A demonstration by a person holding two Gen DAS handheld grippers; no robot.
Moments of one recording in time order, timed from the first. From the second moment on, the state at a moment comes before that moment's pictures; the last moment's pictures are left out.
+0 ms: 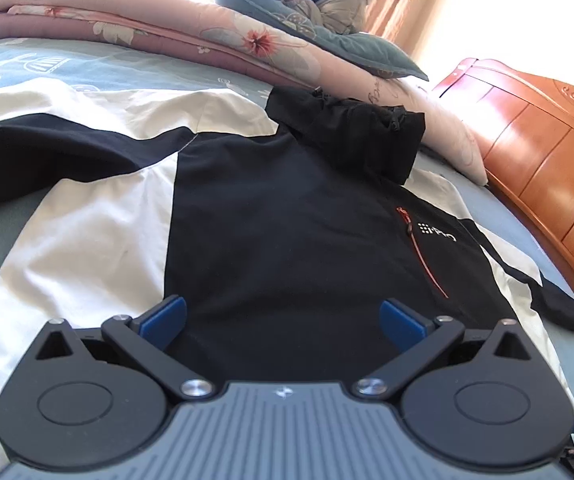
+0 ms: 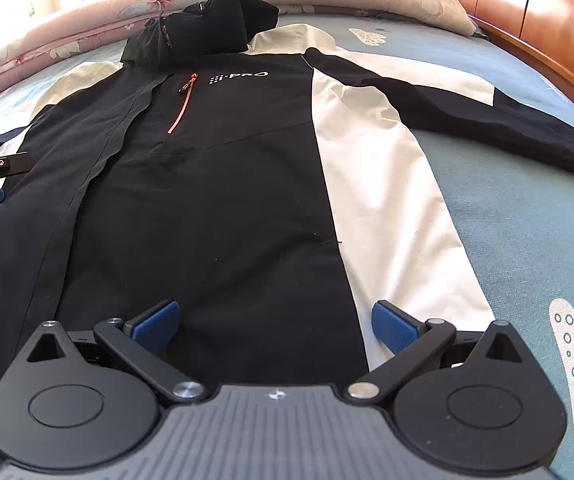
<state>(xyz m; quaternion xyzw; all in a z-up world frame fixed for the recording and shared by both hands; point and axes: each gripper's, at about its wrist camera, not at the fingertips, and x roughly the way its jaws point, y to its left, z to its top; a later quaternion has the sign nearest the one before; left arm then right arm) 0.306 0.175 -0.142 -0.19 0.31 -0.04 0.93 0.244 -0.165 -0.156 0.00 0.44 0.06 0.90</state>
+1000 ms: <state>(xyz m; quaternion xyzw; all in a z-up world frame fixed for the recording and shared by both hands) 0.097 0.528 -0.154 -0.56 0.16 0.28 0.76 0.246 -0.164 -0.156 0.01 0.43 0.06 0.90</state>
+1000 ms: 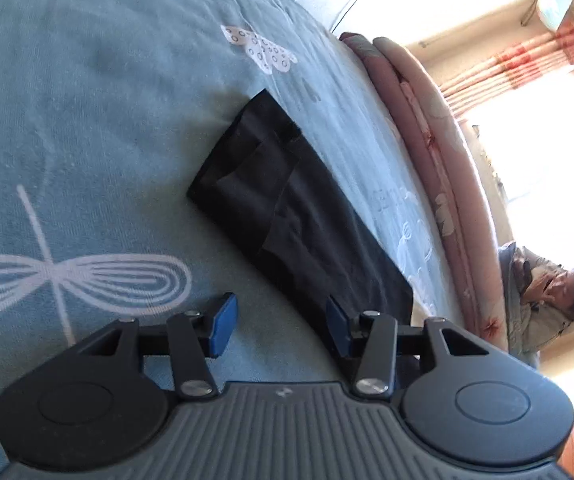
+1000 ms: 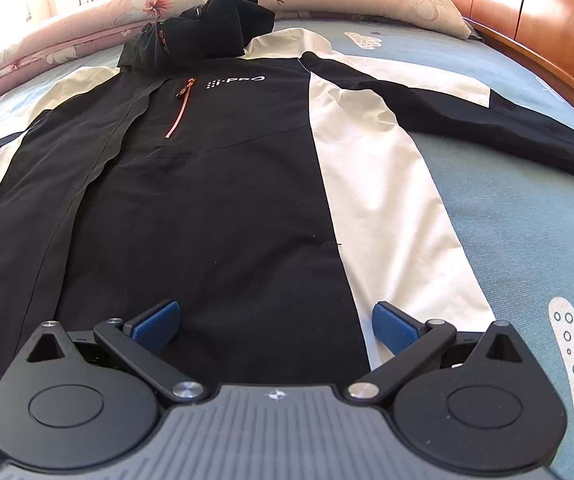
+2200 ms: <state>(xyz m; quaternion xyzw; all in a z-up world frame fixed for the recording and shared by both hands) 0.117 0.571 -0.089 -0.37 0.23 0.40 0.80 0.251 -0.163 -0.151 0.00 0.44 0.06 0.90</state>
